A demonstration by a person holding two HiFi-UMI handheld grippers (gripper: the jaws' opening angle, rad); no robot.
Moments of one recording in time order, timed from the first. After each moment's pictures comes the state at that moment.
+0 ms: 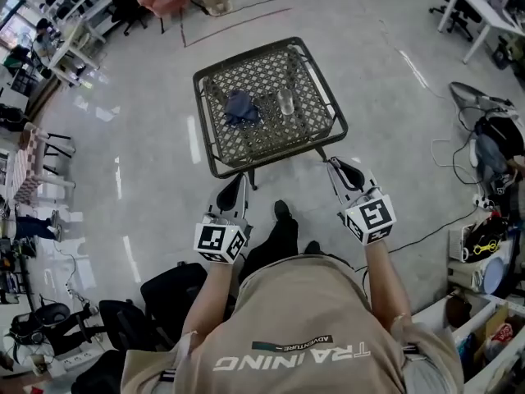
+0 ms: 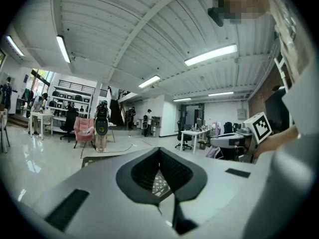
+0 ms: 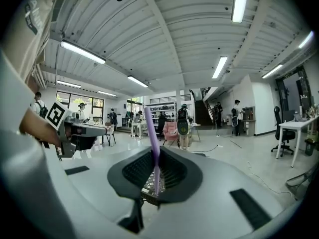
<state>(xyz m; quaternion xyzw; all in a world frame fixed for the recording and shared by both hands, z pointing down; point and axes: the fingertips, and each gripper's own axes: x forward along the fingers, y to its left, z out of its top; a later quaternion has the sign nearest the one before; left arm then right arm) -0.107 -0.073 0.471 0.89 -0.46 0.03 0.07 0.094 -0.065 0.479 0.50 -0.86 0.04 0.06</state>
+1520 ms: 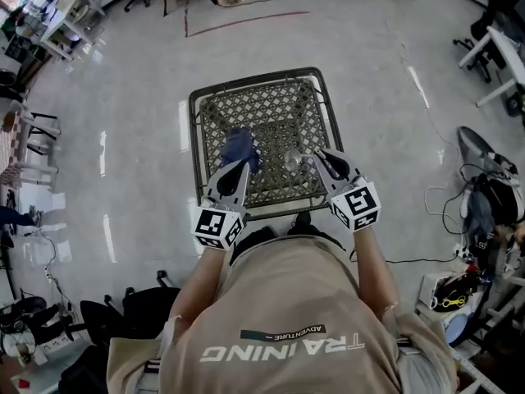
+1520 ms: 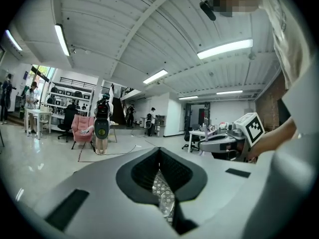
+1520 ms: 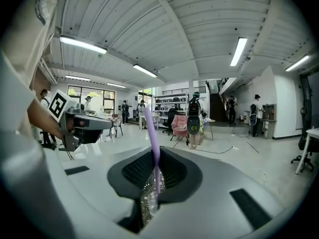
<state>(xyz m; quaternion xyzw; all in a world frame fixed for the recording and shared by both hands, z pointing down) -0.076 -0.335 0.482 0.88 -0.47 0.04 0.08 0.084 -0.351 0.503 0.42 -0.90 0.04 0.12</state>
